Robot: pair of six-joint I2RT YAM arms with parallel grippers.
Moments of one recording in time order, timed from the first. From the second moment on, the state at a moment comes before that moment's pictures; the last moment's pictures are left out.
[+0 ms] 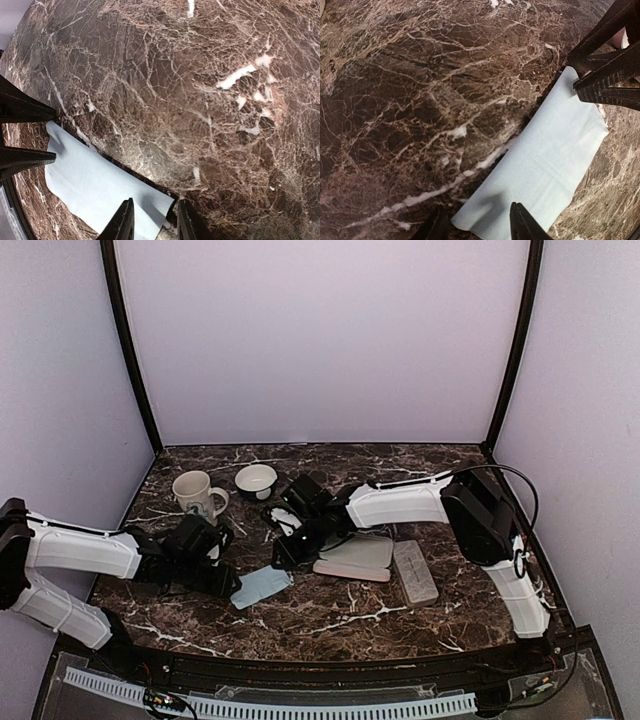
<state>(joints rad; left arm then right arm) -0.74 1.31 0.50 -0.23 -0.03 -0.49 0.99 2.32 1.76 -0.42 -0.34 0.24</state>
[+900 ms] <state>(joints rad) -0.73 1.33 0.50 -0.20 -0.02 -0.48 0.98 2.33 1.76 -0.41 -0.35 0.25</state>
